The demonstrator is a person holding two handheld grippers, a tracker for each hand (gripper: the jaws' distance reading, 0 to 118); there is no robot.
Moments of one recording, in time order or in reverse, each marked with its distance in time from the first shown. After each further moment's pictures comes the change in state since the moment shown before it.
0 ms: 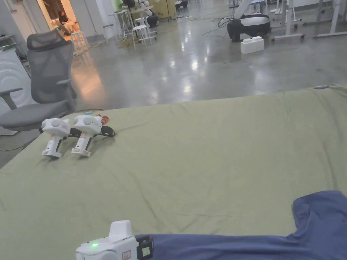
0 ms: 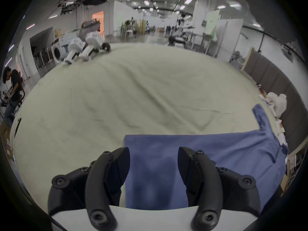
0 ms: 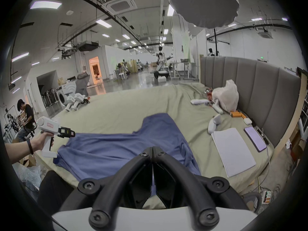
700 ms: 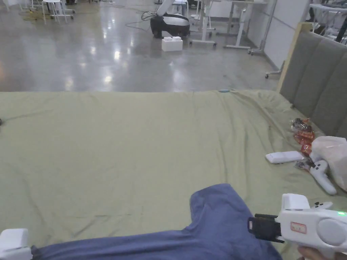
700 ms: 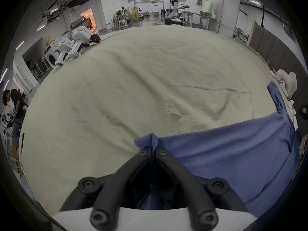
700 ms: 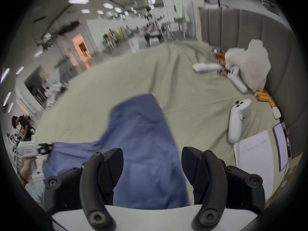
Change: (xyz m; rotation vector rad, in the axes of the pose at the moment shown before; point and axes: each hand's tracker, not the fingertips) left arm 0.028 0.005 -0.027 -0.095 0.056 -0.137; right arm 0.090 0.080 -0.274 -0.484 -0.031 -0.106
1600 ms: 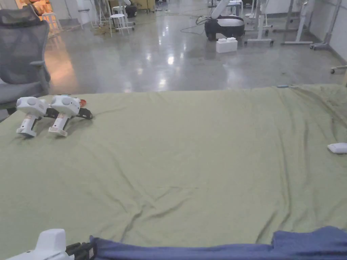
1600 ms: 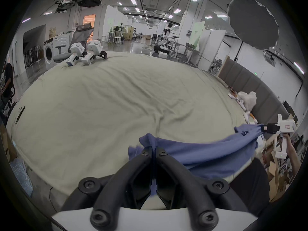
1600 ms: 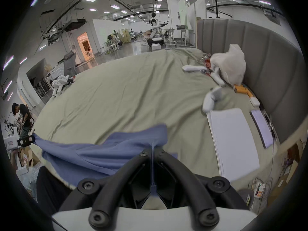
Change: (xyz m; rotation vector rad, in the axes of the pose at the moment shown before) left arm -0.071 -0.144 0.191 0.230 -0.263 0.085; right arm -0.001 -0.161 0.149 0.162 0.019 0.061
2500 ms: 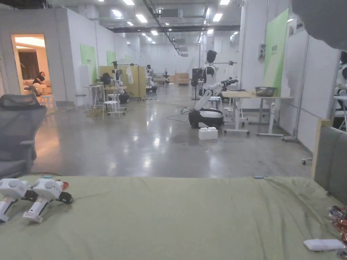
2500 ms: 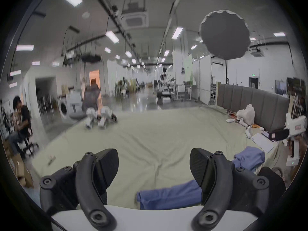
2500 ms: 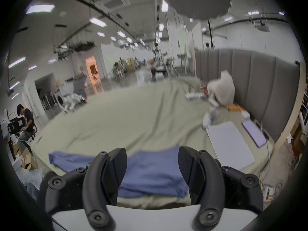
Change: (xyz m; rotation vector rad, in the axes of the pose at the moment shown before) left arm 0.115 0.013 0.129 0.545 0.180 -0.267; right arm -0.052 -0.033 0.081 0.401 0.045 0.019
